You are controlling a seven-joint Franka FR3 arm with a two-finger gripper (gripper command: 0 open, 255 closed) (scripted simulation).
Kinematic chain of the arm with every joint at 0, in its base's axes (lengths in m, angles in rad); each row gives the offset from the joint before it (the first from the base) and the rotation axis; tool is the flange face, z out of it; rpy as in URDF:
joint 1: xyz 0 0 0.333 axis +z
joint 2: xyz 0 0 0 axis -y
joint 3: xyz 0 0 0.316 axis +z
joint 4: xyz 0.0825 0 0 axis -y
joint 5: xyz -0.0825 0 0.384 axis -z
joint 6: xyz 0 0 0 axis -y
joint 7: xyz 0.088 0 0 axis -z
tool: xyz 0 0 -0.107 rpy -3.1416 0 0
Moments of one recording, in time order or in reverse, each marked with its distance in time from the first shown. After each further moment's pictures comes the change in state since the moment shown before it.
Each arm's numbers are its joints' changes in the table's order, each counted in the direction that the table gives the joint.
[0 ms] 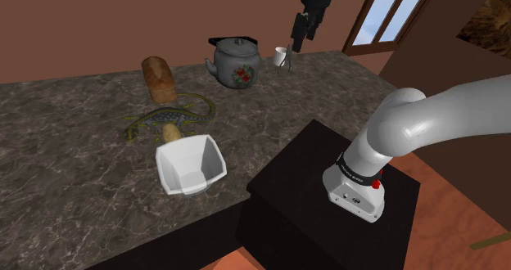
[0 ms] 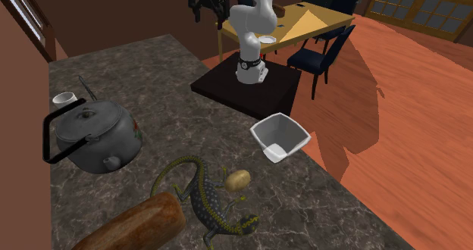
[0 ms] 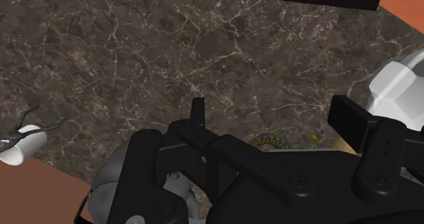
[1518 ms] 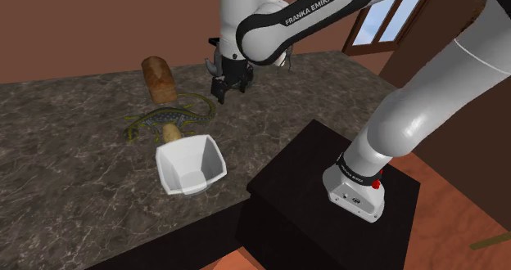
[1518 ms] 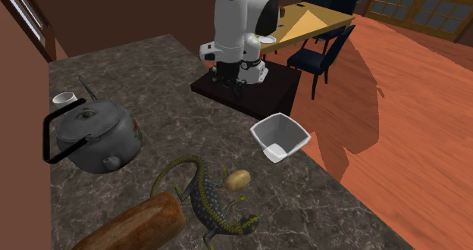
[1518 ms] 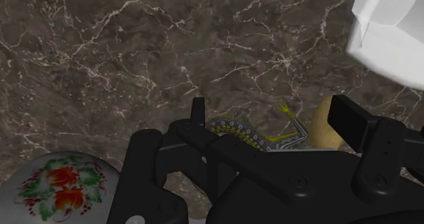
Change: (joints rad) arm 0.012 -0.585 0.287 -0.018 -0.055 0.632 0.507
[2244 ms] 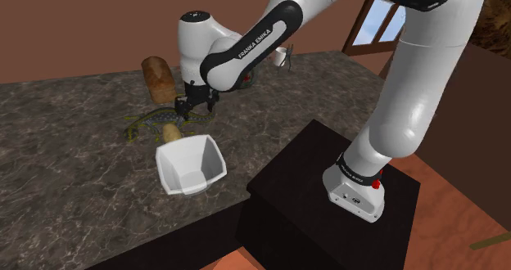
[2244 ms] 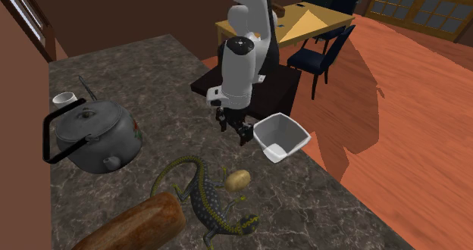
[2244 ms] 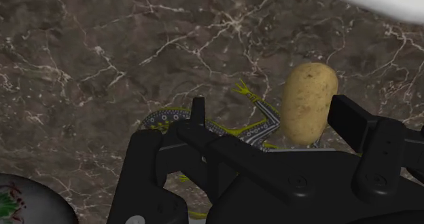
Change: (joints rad) arm 0.059 -0.452 0.019 0.267 0.240 0.171 0.355
